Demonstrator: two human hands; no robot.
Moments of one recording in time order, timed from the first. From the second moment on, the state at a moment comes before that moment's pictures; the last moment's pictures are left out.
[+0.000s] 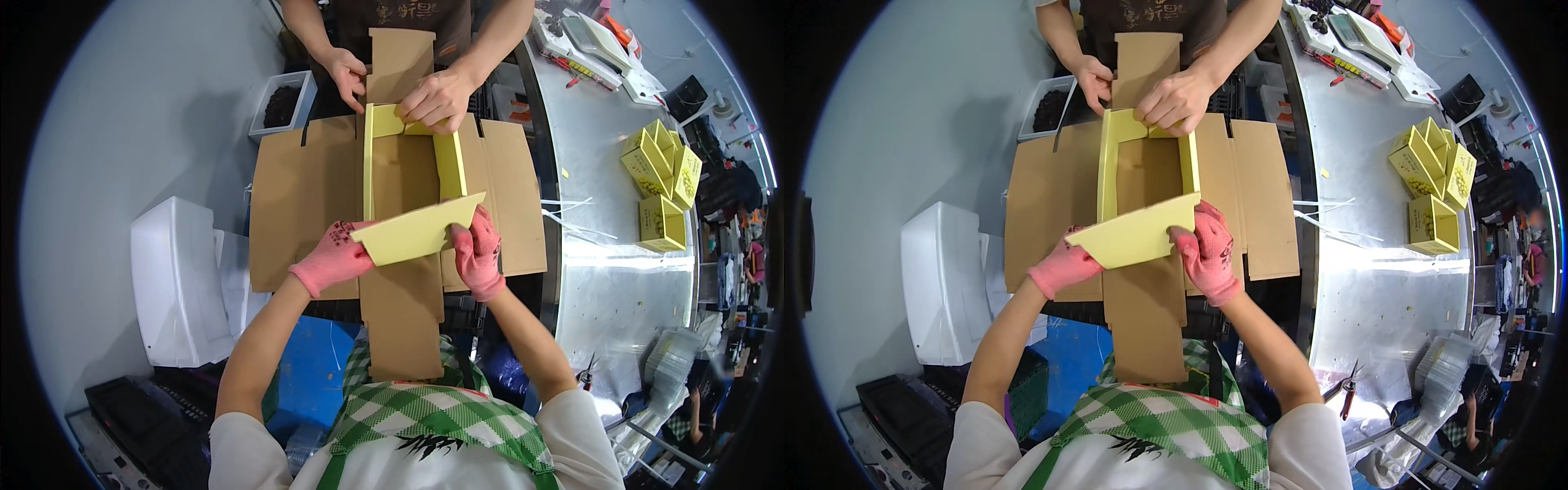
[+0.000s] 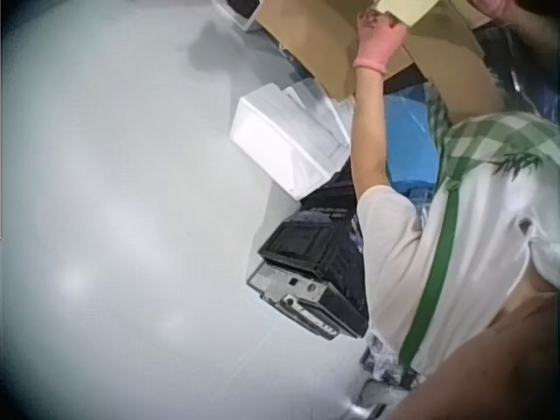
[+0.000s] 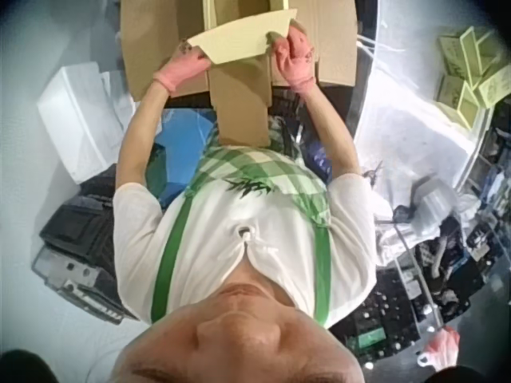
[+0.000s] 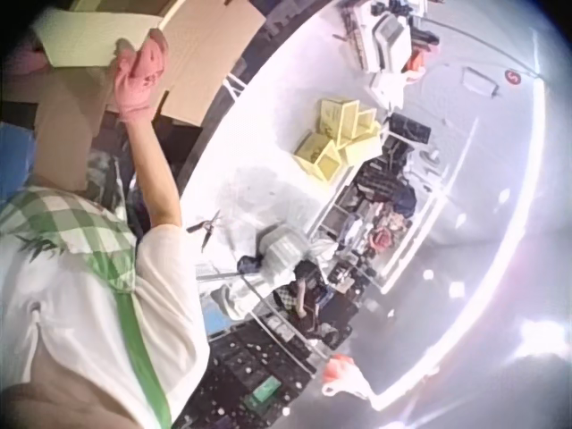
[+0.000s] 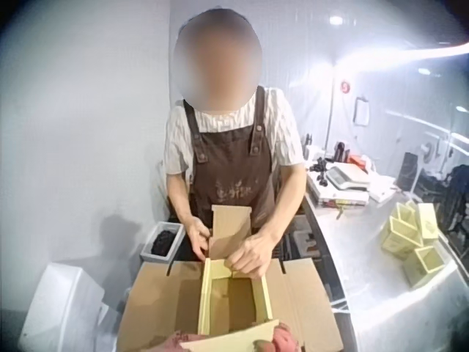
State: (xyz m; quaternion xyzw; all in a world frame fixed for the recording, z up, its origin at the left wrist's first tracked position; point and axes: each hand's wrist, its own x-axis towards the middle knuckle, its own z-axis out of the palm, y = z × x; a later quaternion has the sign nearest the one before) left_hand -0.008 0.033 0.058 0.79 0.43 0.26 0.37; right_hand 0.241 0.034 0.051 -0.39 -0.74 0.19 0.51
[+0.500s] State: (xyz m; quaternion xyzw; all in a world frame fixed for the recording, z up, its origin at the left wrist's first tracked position) left_hand 0.056 0.009 0.052 0.71 0.59 0.37 0.15; right_hand 0.245 0.054 0.095 -0.41 -0.89 0.04 0.20
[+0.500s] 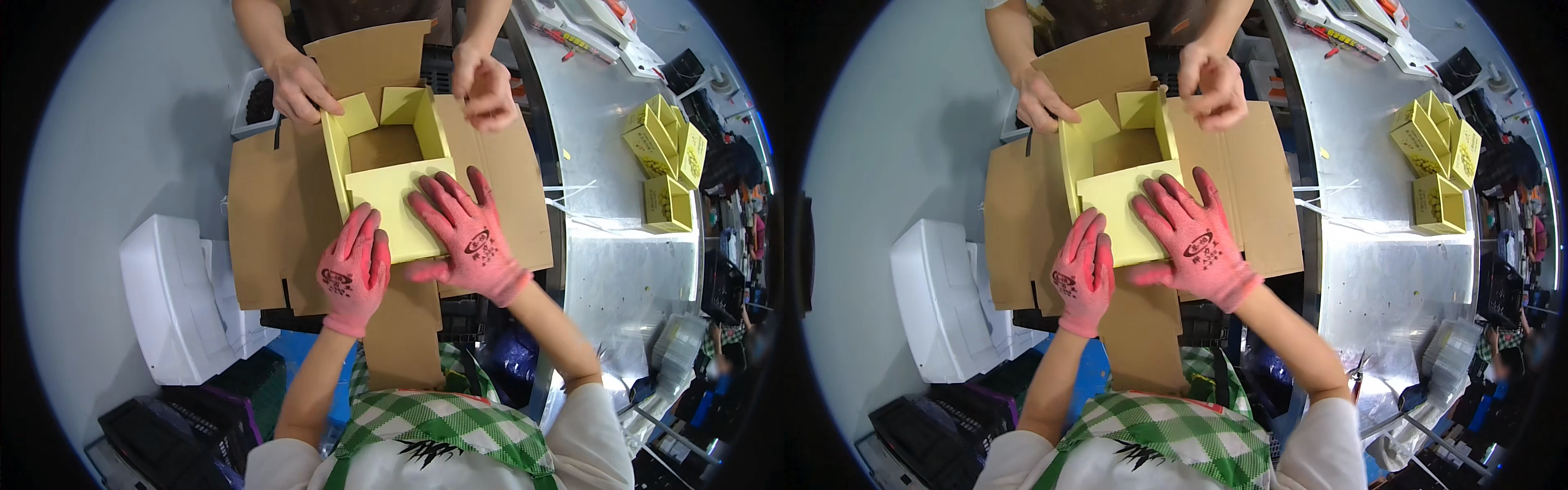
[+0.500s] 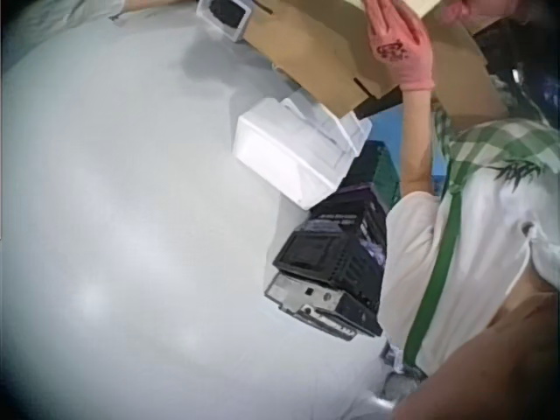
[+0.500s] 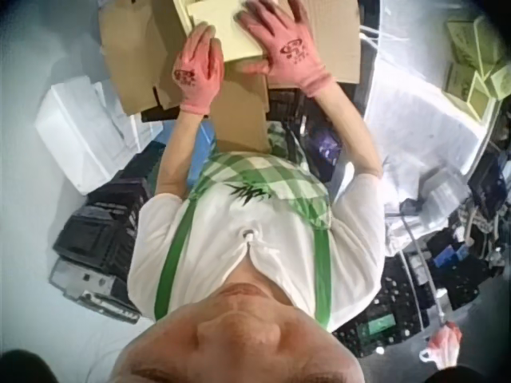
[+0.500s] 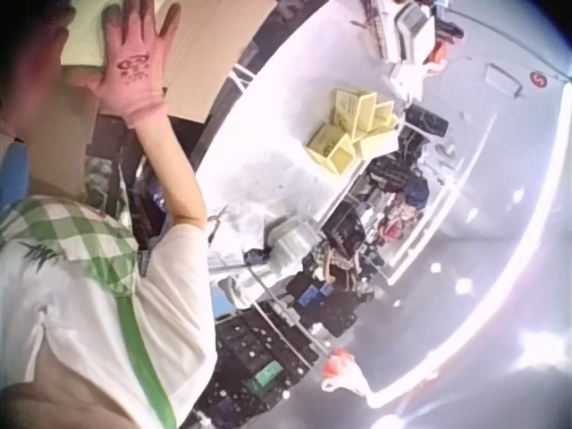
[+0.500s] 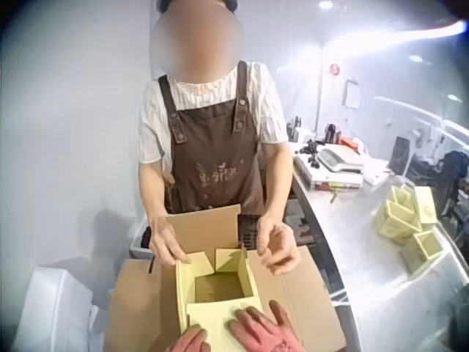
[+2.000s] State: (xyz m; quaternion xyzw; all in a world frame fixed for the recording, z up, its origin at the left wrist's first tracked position) left_hand 0.086 0.131 0.057 0.64 0.20 -0.20 0.71; right_hand 0.284 0.060 0.012 -0.41 -0.66 0.53 0.33
